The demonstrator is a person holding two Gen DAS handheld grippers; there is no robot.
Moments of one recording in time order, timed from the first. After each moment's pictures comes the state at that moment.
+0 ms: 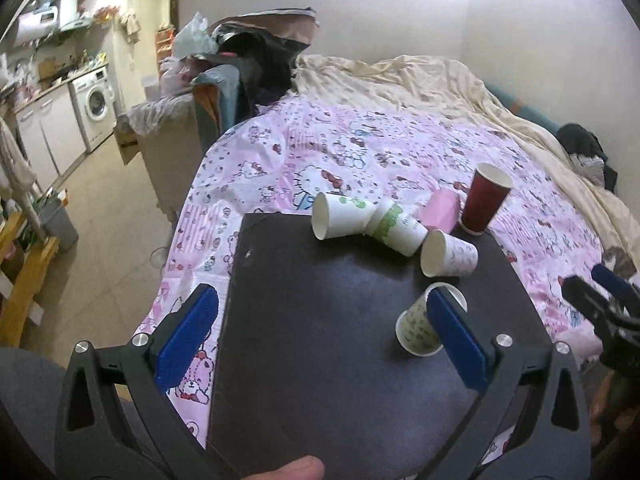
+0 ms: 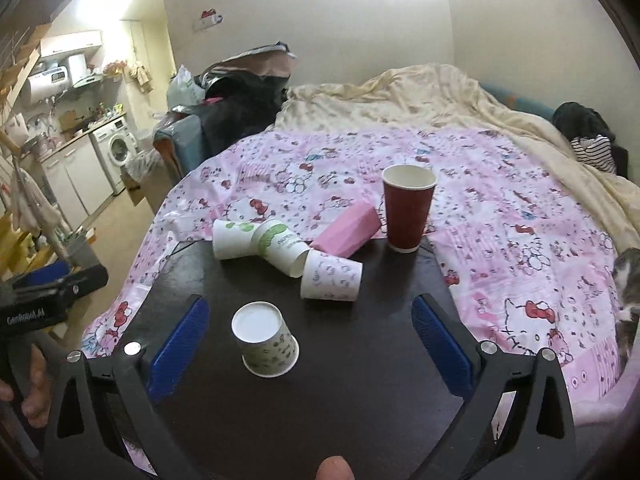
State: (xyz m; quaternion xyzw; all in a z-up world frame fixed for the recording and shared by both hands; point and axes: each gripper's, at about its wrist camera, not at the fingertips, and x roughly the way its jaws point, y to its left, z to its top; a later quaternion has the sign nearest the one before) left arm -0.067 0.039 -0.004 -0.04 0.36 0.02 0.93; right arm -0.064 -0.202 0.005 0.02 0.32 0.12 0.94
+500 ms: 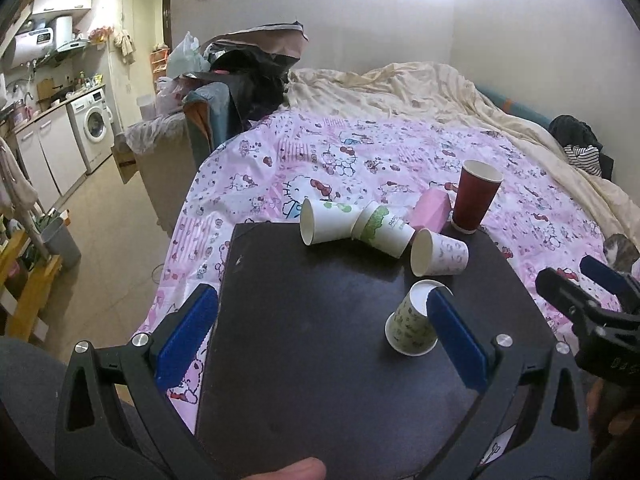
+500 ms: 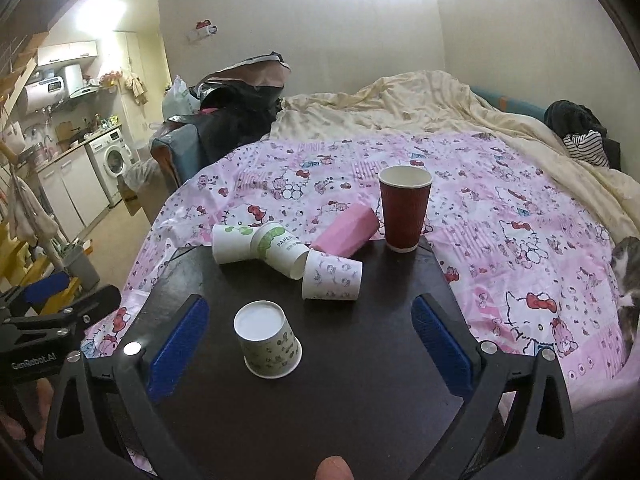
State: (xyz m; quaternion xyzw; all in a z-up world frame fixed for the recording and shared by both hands) left arm -0.078 0.016 -0.007 -0.02 0.33 0.02 0.94; right arm -0.073 -0.198 -0.003 0.03 0.31 0.11 0.94
